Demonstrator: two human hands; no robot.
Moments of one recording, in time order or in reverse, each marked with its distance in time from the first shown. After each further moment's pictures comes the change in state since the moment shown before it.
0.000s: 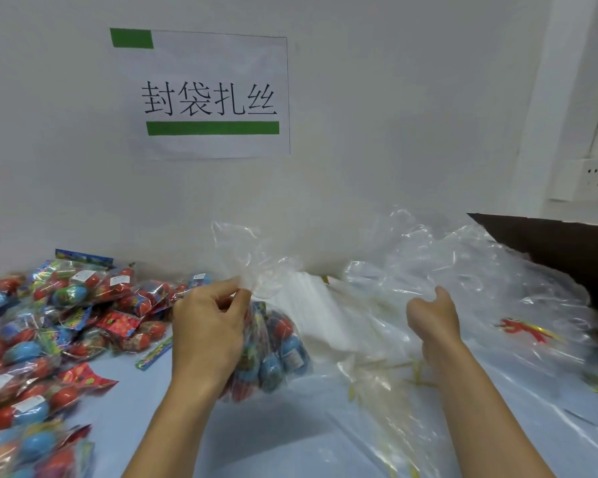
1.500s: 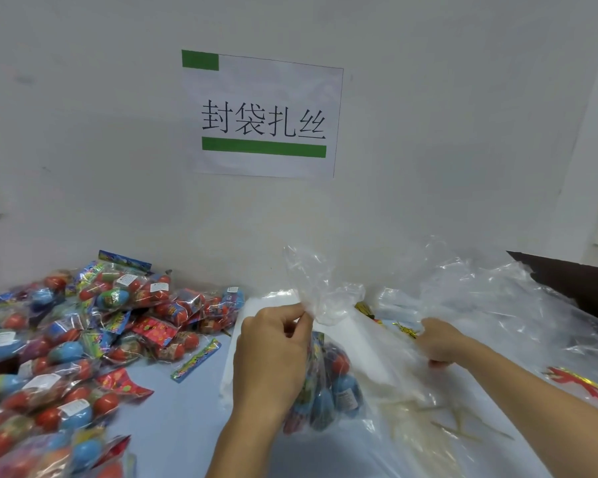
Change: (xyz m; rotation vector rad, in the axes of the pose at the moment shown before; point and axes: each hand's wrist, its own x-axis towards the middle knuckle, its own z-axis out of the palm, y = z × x) left_hand 0.000 0.002 0.001 -0.005 -0.107 -0.035; right_hand 0.080 -0.002 0.038 -1.015 -0.408 -0.192
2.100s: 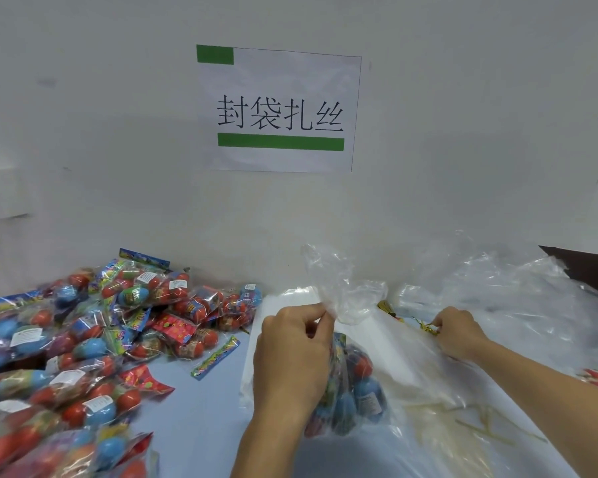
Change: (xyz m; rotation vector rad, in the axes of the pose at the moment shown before) left_hand 0.002 -0.005 0.000 0.000 -0.027 -0.037; right_hand 0.030 0.004 0.015 -0.121 0.196 -0.061
